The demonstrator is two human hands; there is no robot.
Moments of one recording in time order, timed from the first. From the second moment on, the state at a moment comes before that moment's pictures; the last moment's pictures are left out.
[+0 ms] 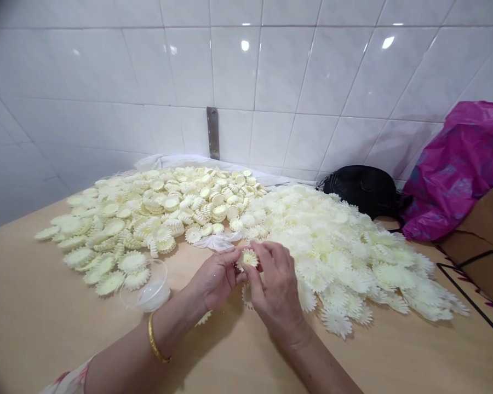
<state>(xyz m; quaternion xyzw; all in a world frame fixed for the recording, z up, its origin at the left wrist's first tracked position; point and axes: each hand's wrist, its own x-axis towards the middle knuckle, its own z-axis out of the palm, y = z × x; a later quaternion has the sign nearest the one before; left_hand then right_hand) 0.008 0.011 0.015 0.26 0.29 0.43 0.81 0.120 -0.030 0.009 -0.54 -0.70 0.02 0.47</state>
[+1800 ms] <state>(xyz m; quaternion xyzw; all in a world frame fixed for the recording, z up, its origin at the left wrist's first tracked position) 0.019 -0.023 -0.014 0.76 0.31 0.48 0.31 0.136 -0.025 0.024 -0.51 -0.37 0.50 0.59</state>
